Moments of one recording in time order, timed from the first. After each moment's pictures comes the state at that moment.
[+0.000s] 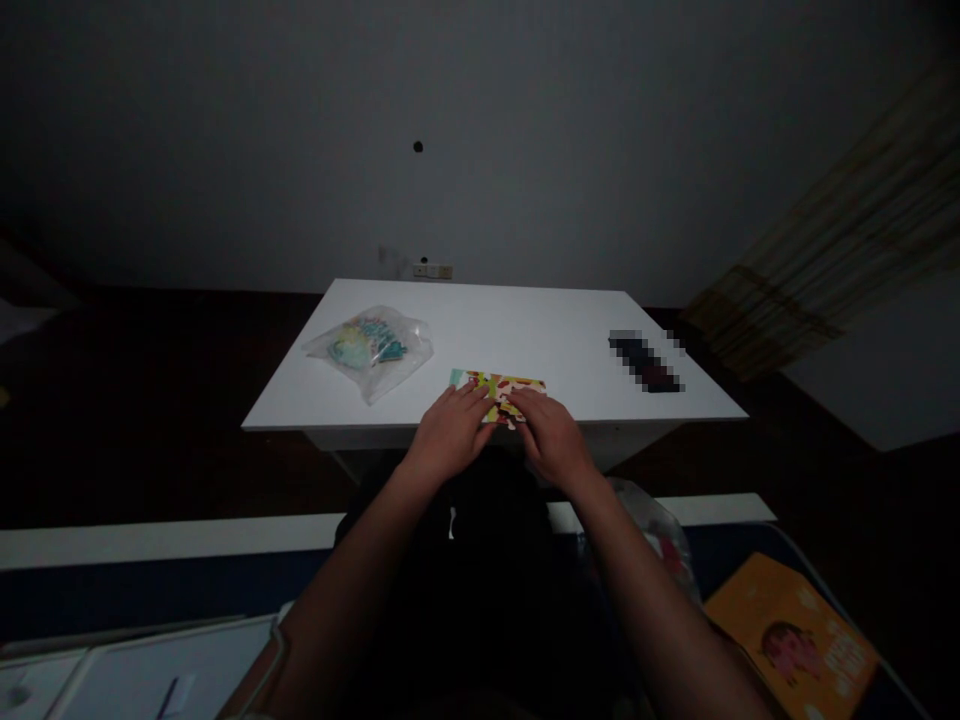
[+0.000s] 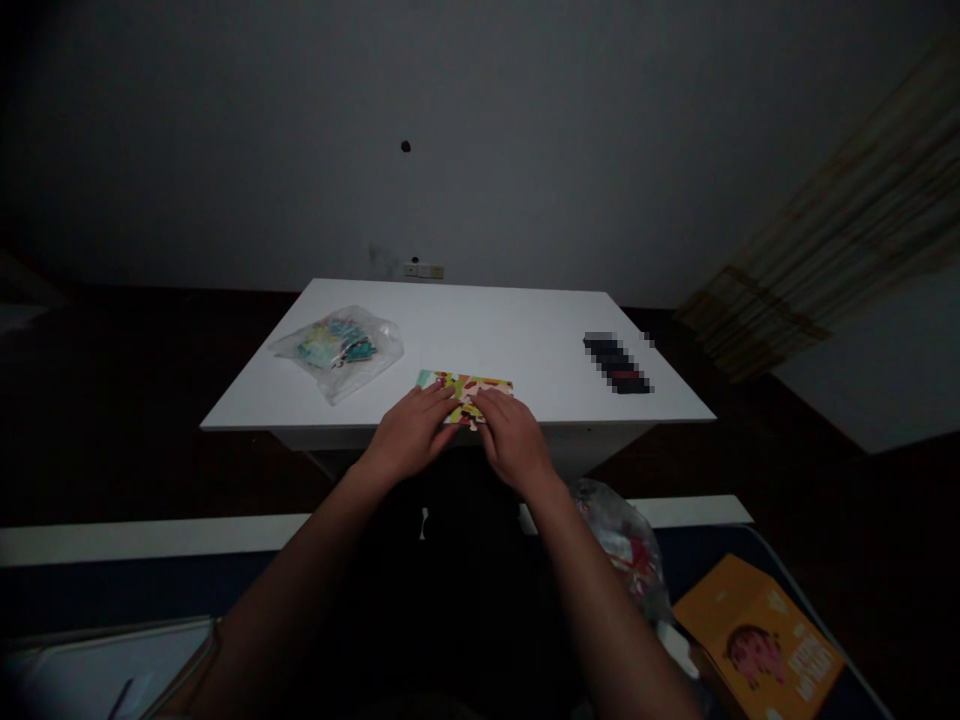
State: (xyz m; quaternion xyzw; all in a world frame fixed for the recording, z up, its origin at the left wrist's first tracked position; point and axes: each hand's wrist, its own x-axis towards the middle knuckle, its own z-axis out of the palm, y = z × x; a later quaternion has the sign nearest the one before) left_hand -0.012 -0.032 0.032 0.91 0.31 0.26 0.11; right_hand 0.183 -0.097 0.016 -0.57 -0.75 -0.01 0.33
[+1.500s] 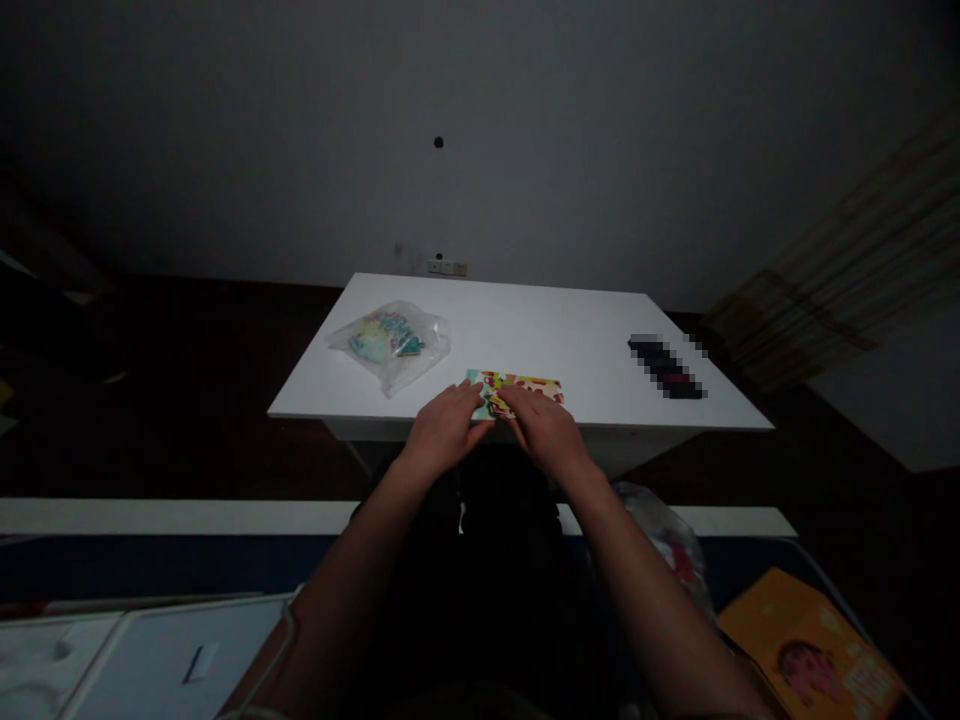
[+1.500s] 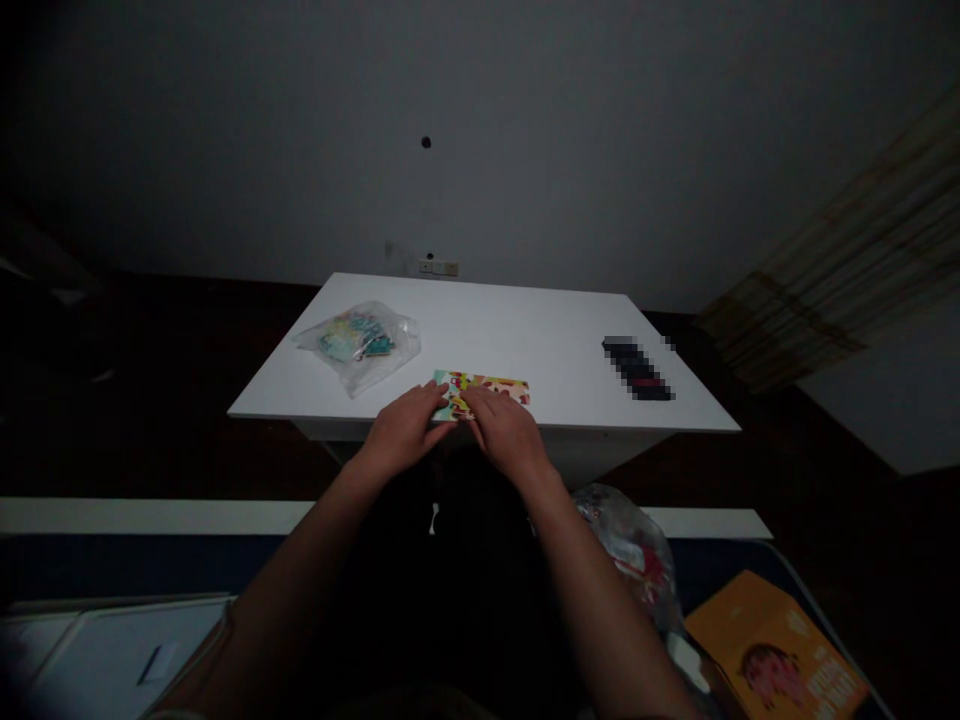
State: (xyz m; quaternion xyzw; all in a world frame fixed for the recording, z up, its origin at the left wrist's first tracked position) left_hand -0.043 -0.023 0.020 0.90 0.35 0.26 0.09; right_hand 0.156 -0.075 0.017 -0.56 -0.79 -0.06 0.25
